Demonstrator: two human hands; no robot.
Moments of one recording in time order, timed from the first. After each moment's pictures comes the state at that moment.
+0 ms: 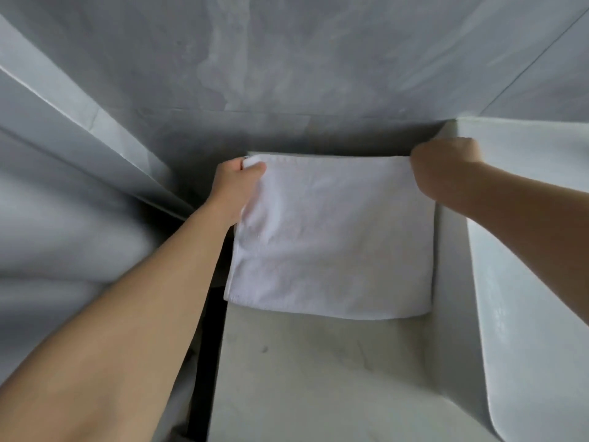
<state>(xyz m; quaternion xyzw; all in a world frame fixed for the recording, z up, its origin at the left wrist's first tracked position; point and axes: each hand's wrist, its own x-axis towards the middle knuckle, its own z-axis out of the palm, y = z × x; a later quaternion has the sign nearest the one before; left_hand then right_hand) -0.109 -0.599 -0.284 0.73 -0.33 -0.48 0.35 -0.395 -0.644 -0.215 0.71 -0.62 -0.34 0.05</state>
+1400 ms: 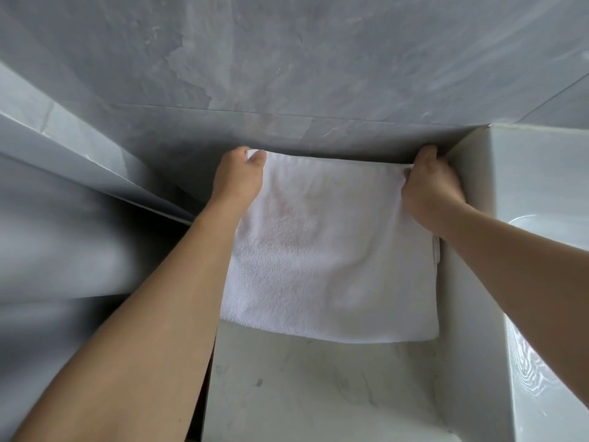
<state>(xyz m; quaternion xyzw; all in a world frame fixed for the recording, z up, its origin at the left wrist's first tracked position) -0.113 -0.650 -0.322 0.79 -0.41 -0.37 0.26 -0.397 -0.671 -0.314 0.62 -0.77 -0.03 -0.16</state>
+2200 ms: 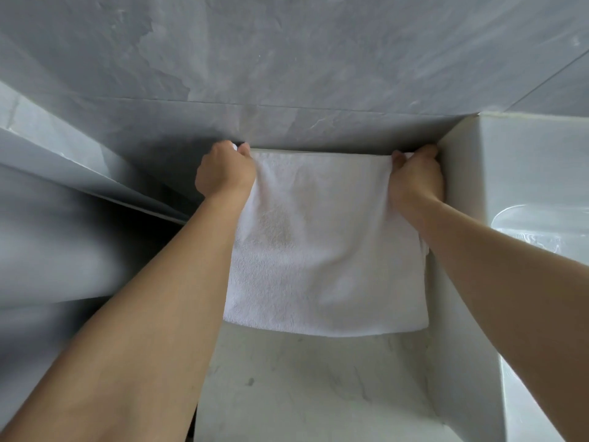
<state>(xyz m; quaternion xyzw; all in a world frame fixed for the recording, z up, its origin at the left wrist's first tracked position) -0.126 -0.663 -0.333 0.87 -0.43 -0.21 0.11 -0.386 -0.671 -0.321 0.47 -0.84 0.14 -0.22</state>
